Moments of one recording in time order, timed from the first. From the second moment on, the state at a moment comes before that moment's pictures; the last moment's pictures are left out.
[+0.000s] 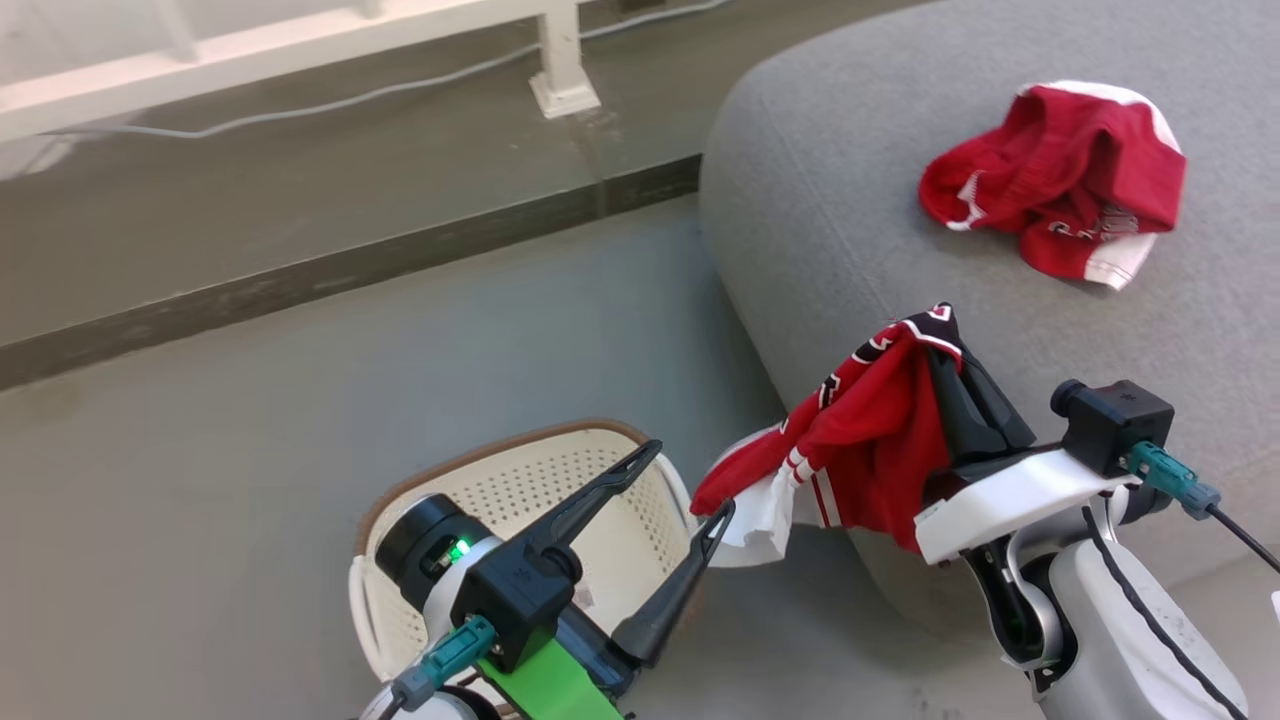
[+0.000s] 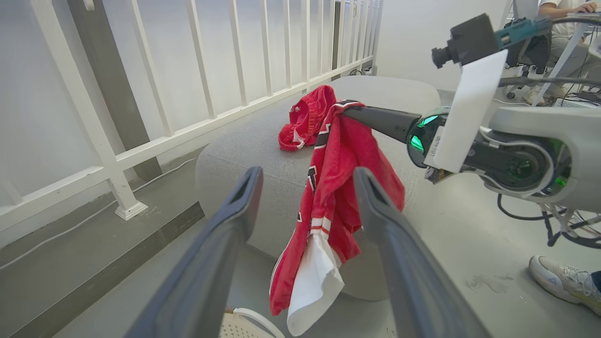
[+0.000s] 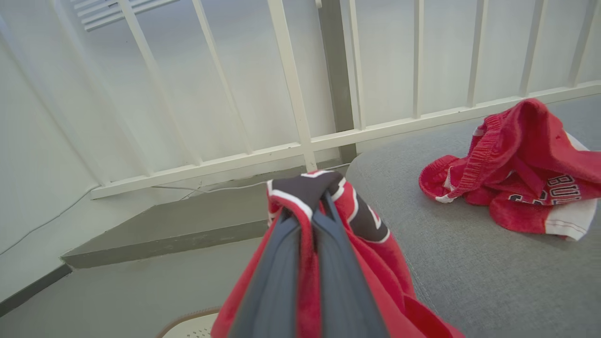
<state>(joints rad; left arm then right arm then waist) -0.16 0.21 -0.71 -0.21 -0.34 -0.11 -0.08 -0.14 -0.15 0.33 0.12 0.38 -0.03 -0.20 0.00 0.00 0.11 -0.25</state>
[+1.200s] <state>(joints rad) -0.29 0.23 -0.82 -0.24 -0.31 -0.12 -0.01 -0.74 -0.33 0.01 0.26 0.43 -0.03 -0.25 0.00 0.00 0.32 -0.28</state>
